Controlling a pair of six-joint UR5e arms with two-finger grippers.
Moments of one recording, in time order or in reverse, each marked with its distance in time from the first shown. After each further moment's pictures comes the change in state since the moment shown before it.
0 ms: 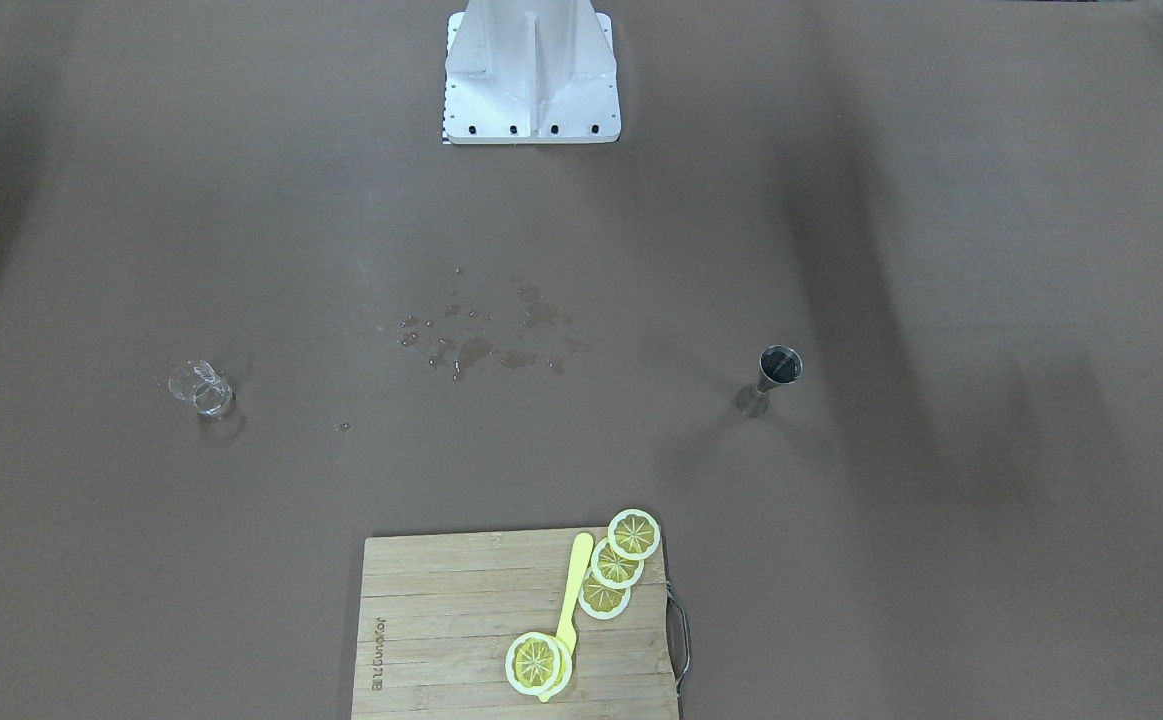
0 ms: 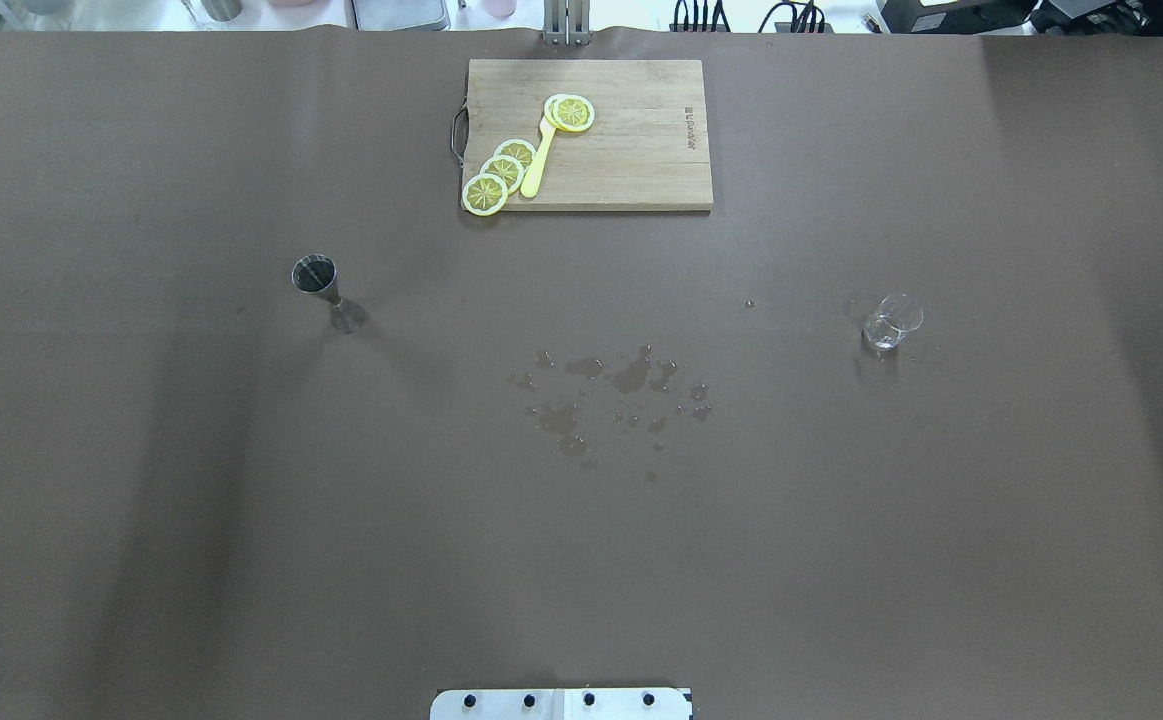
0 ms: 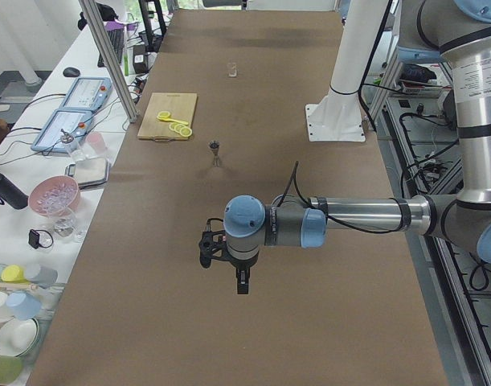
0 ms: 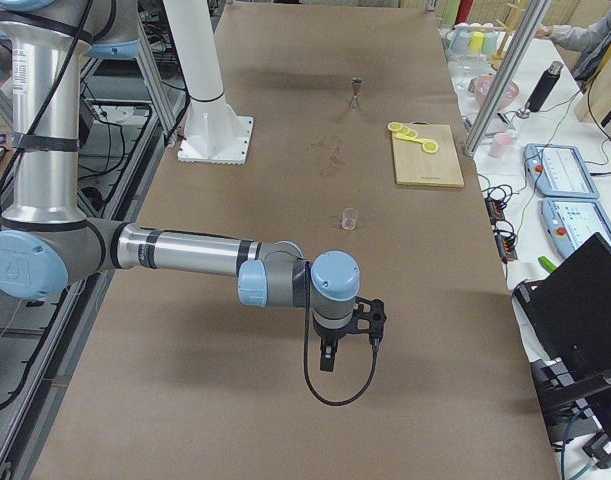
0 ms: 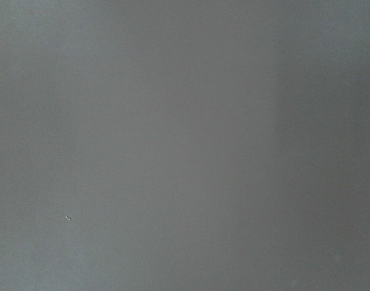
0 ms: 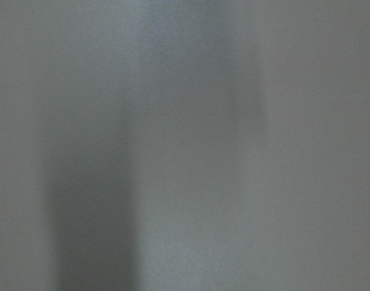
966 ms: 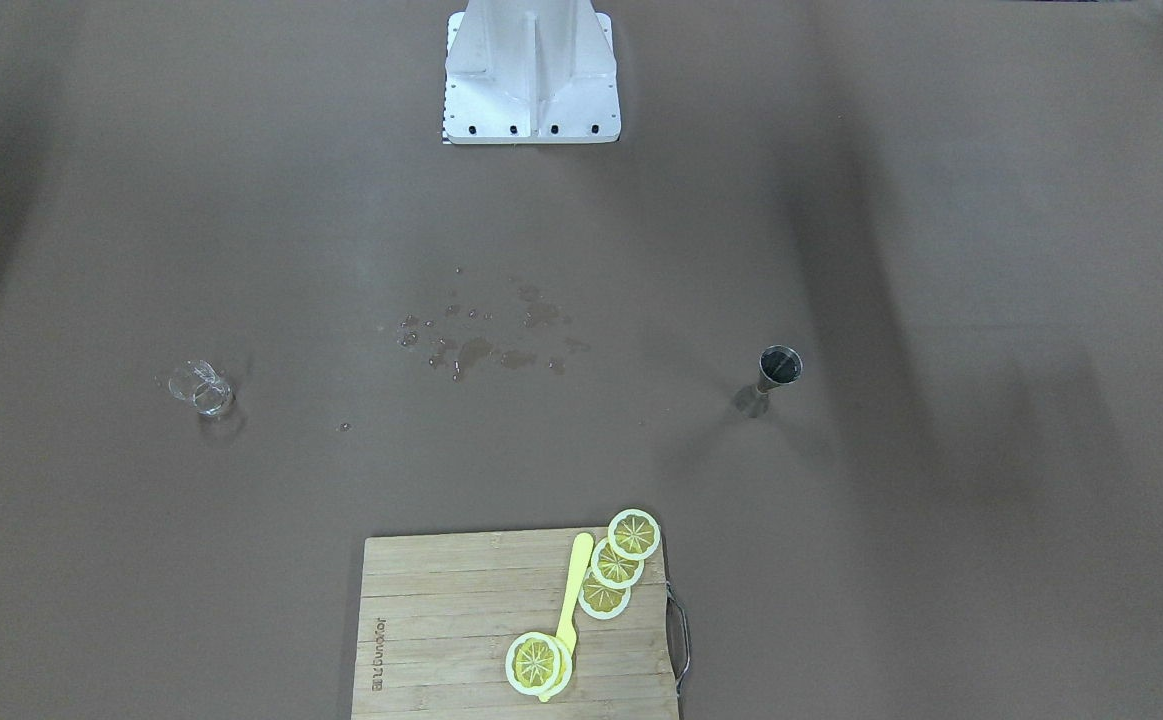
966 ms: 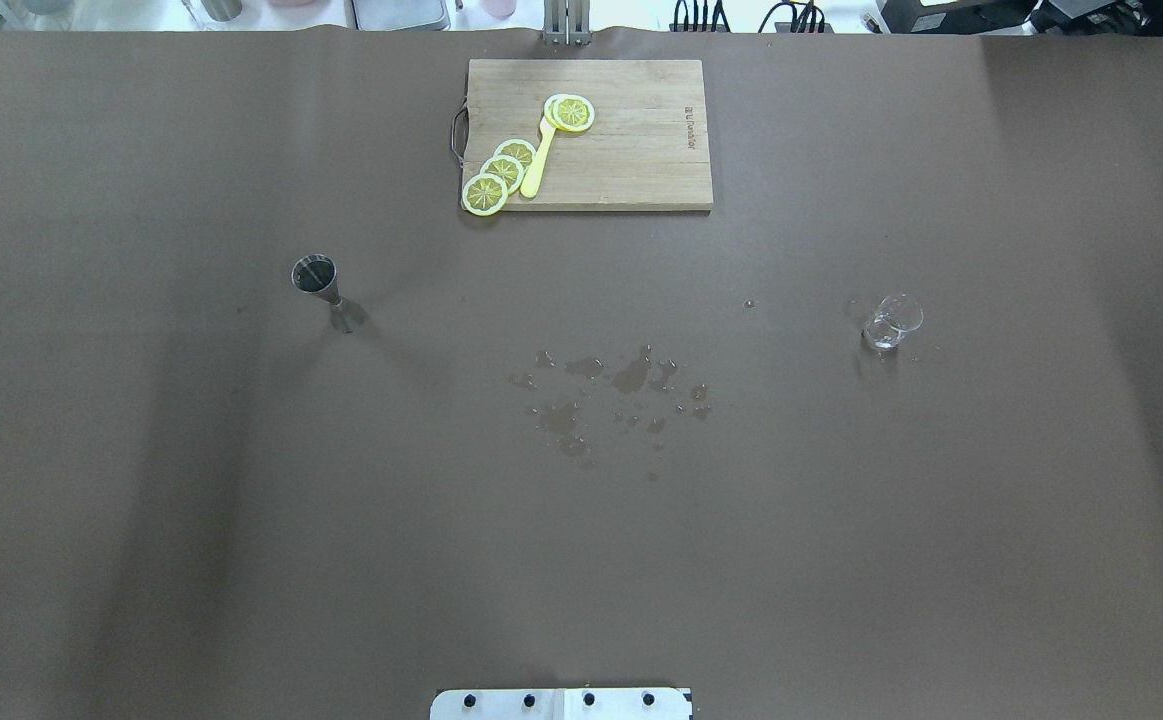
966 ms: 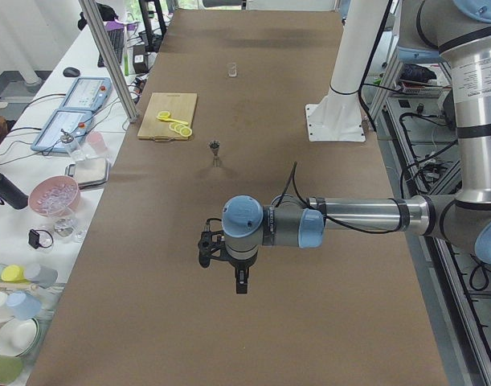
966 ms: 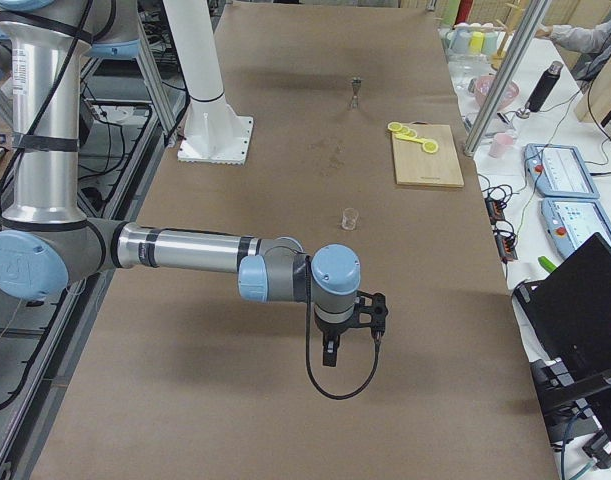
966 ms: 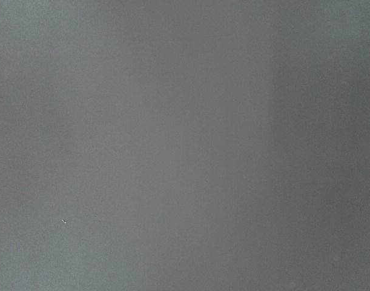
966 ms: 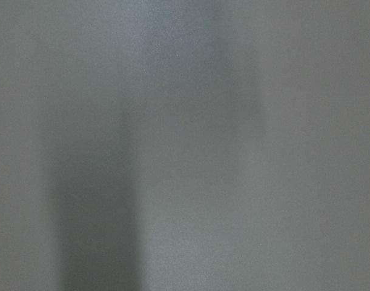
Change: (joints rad) left arm 0.010 -0.007 0.007 -0.002 0.001 0.000; right arm 0.002 -0.002 0.025 -0.027 0.002 0.000
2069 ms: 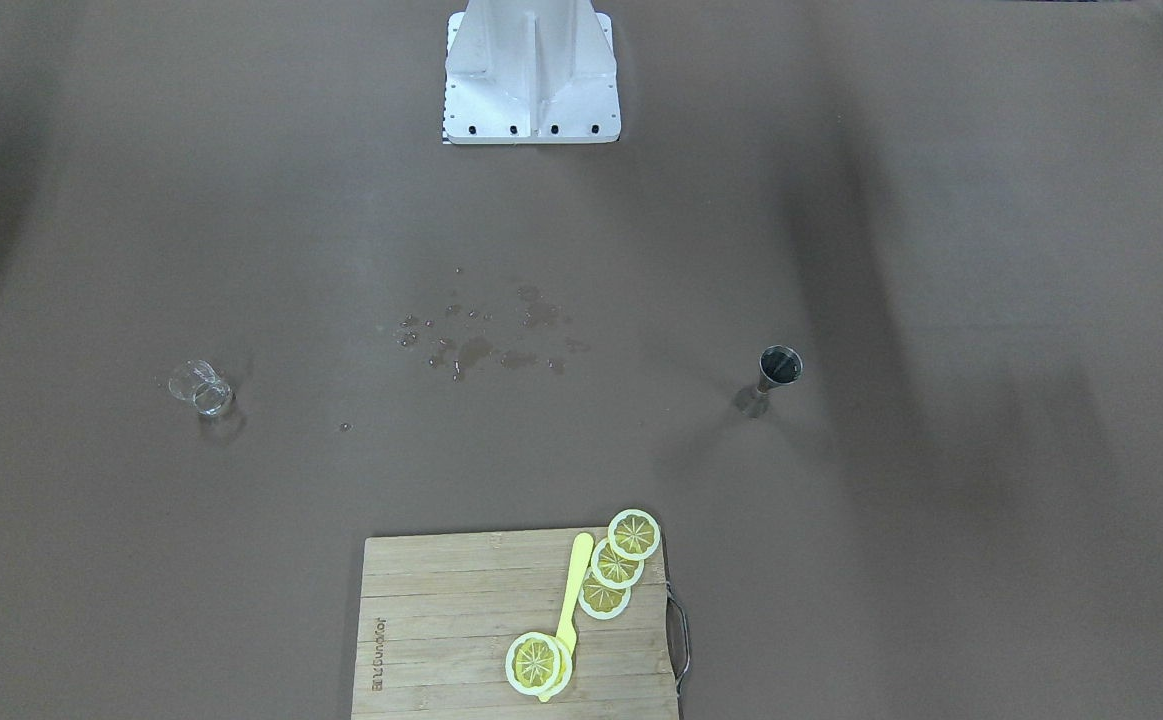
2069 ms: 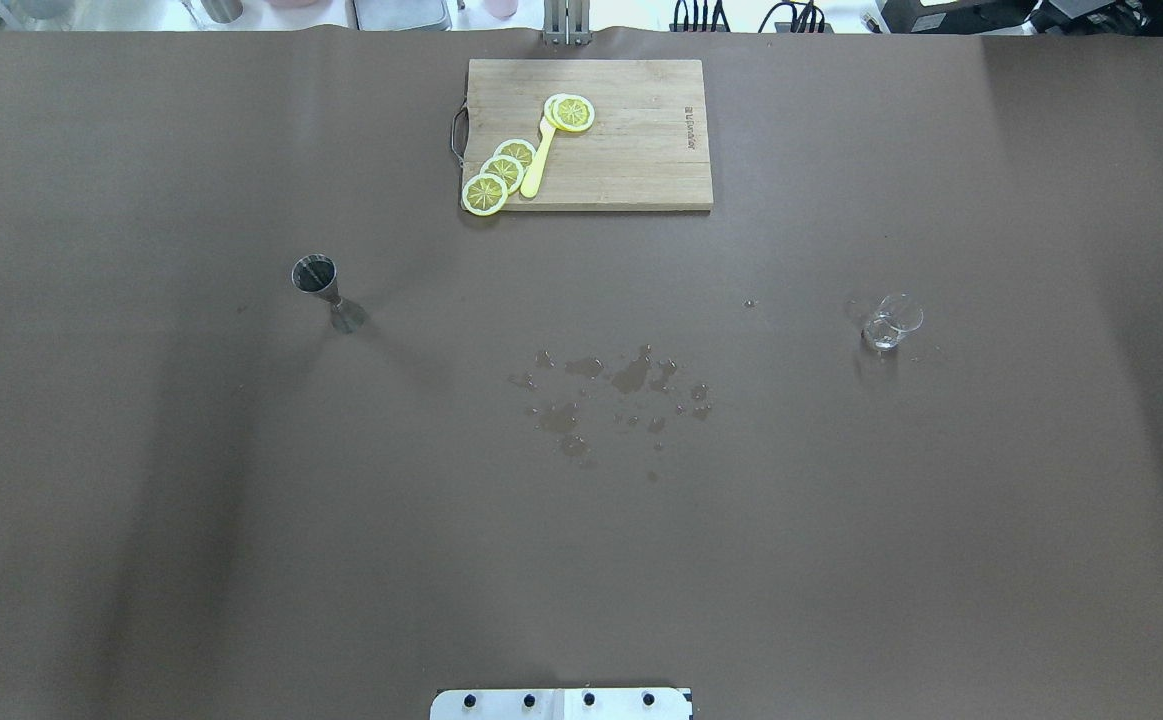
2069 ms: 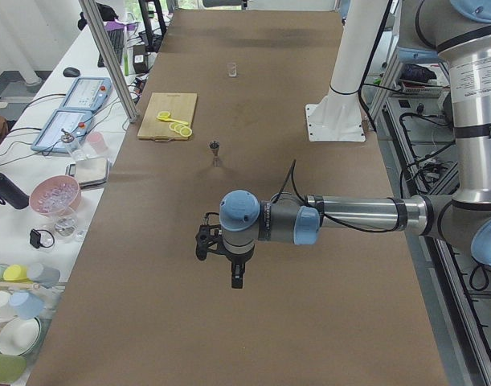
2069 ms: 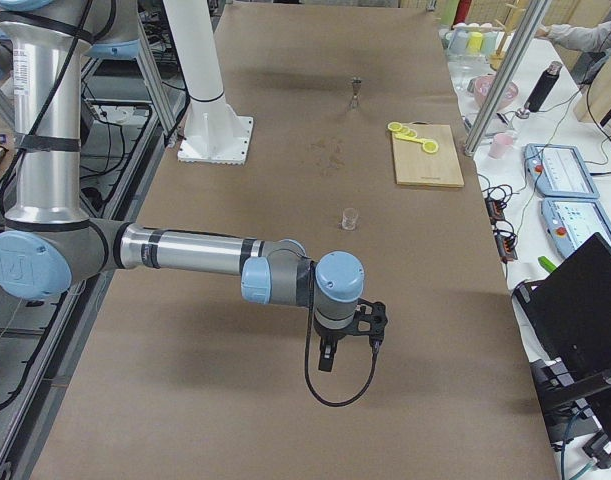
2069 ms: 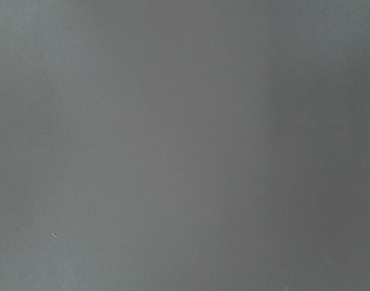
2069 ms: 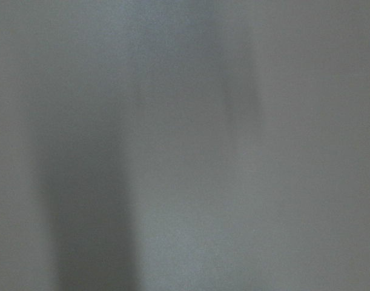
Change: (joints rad) left arm 0.024 -0.009 -0.005 -0.027 -0.001 0.000; right arm 0.003 0.014 -0.023 -0.056 0.000 0.007
